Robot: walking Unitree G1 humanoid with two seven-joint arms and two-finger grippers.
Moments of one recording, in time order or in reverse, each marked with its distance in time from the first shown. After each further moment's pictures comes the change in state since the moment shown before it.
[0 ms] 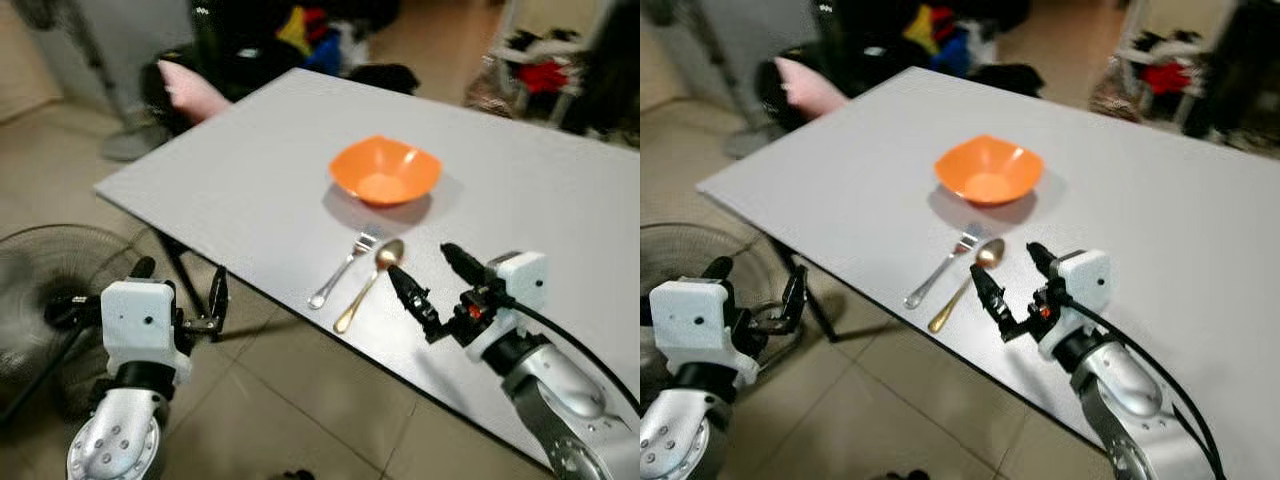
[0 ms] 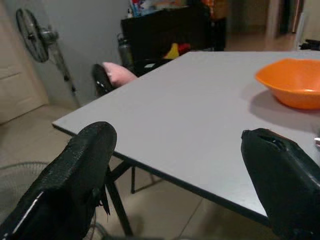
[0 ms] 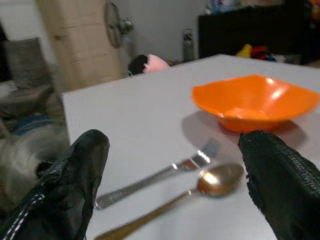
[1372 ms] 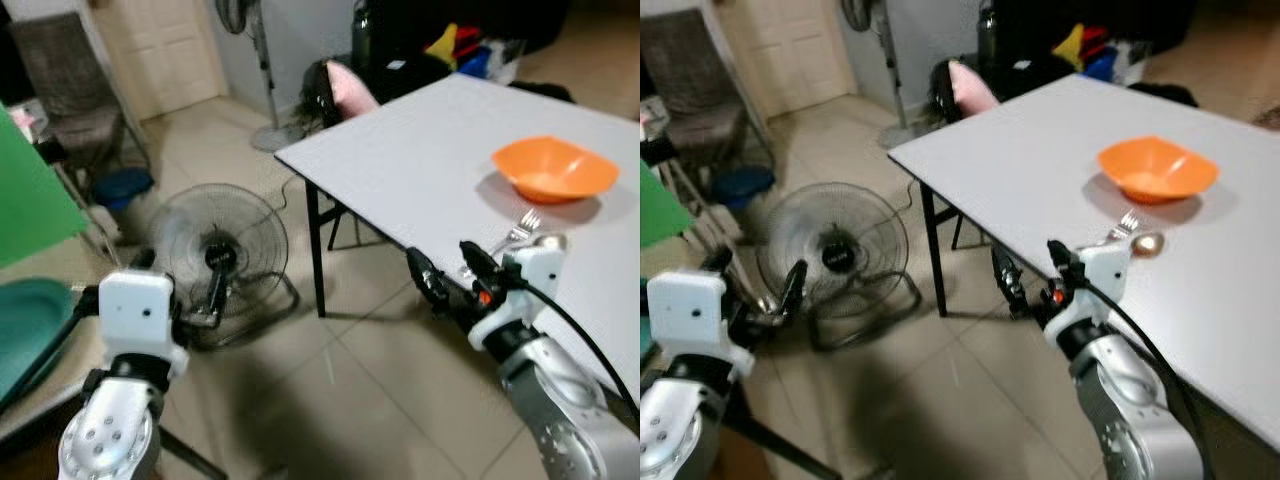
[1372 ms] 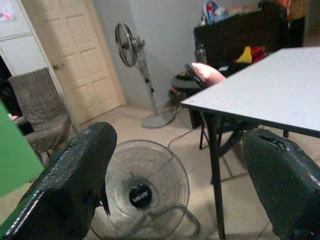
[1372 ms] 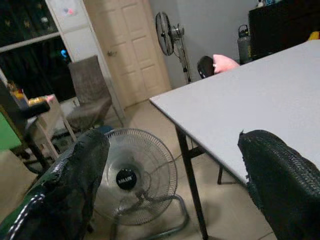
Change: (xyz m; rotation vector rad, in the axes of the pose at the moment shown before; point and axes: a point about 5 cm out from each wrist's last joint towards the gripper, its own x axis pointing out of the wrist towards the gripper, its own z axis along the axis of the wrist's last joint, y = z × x) left arm 0.005 0.006 0.011 0.058 -0.041 -0.028; right arm 0.007 -0.011 -0.008 0.145 -0.016 -0.148
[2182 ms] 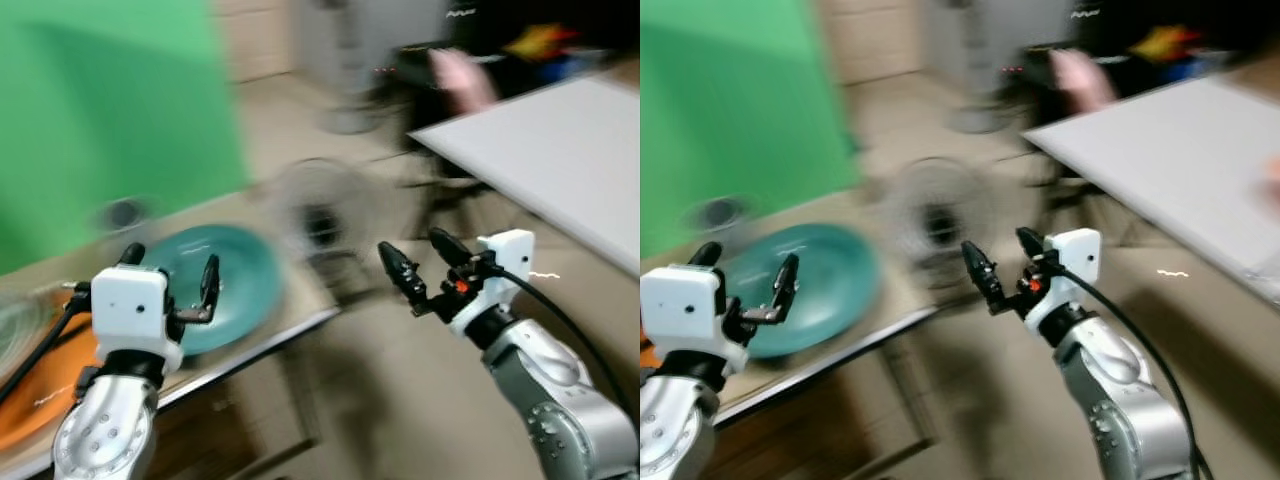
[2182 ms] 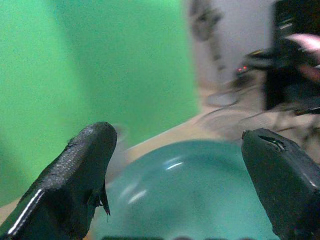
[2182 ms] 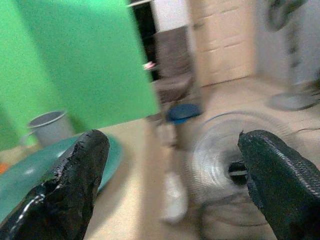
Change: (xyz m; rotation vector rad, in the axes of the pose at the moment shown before) left arm 0.001 0.001 -0.002 0.005 0.011 0.031; right arm 0.013 0.007 0.002 -0.010 0.034 0.124
